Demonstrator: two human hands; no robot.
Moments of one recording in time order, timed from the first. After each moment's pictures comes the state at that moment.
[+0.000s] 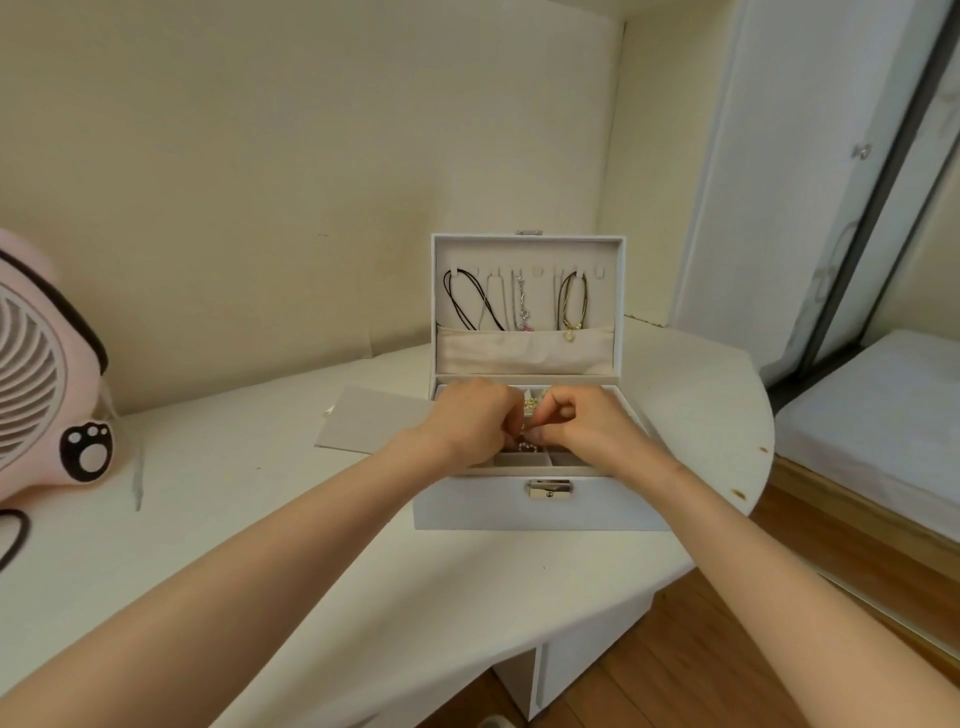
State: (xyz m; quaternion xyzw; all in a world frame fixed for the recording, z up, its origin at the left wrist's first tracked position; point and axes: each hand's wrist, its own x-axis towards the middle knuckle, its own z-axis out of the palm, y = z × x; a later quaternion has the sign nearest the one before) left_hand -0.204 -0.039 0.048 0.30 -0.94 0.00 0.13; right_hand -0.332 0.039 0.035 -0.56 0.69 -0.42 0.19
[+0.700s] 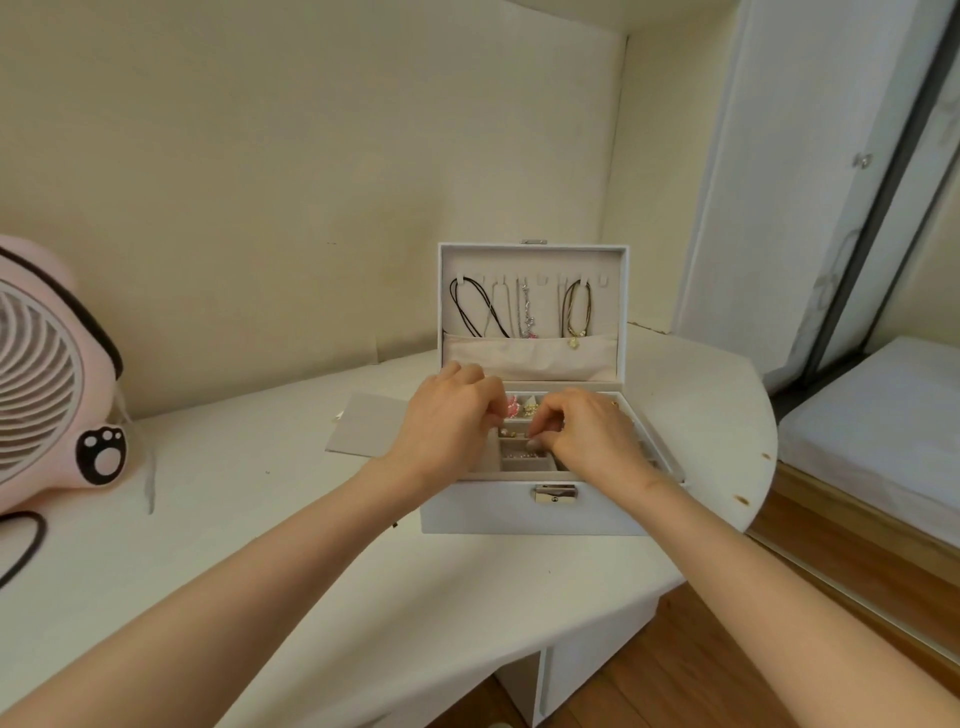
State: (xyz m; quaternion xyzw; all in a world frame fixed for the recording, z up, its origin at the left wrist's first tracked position) left_hand -0.175 -0.029 0.047 0.30 -0.91 0.04 0.28; right_hand -0.322 0.033 0.031 -0.58 0.76 -0.29 -0.02
